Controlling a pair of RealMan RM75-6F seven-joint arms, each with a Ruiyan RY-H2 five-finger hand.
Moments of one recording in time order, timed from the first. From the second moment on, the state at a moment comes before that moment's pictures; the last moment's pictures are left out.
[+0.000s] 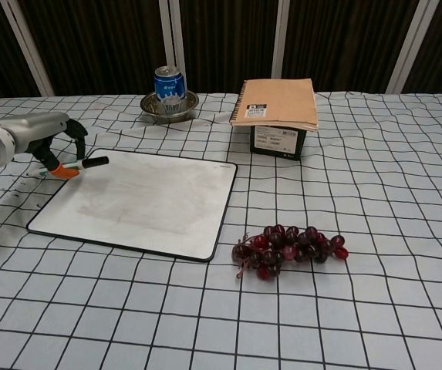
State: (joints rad) left arm -0.76 -1.64 -0.28 -1.13 0.87 0.82 0.37; right arm 0.03 -0.99 0.04 -1.69 -1.42 1.38 0.30
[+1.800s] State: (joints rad) left arm -0.73 -1.80 -0.35 -1.23 1.19 0.81 -0.56; right arm 0.04 -0.98 0.04 -1.70 -1.41 1.35 0.32
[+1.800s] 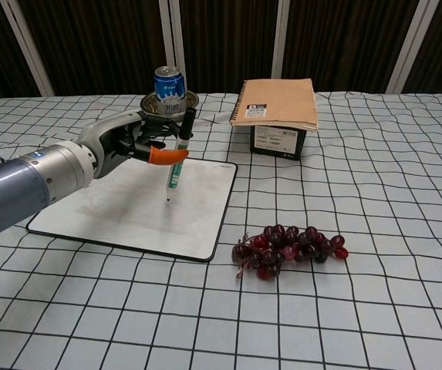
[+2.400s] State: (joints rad) left arm -0.76 -1.80 -0.34 -1.10 1.23 0.78 -0.60; right arm 0.04 -0.98 0.04 -1.70 -1.40 1.34 0.32
